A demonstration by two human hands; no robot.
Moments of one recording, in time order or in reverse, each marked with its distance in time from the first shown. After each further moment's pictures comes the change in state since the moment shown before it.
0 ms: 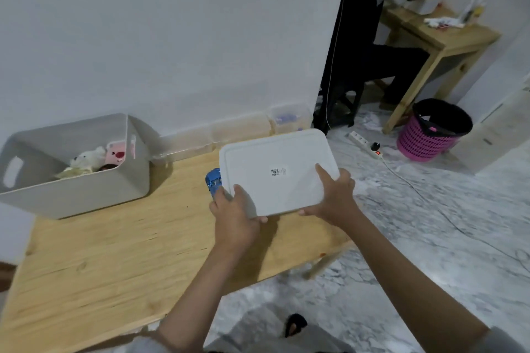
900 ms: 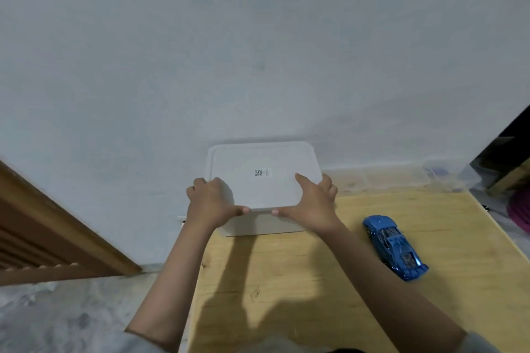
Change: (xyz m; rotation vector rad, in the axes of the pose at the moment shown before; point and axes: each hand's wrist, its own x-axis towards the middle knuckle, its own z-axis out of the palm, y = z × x) left_hand 0.094 -0.250 -0.336 0.150 0.046 -0.246; right_hand 0.009 -0.412 0.158 0.165 -0.068 -0.190
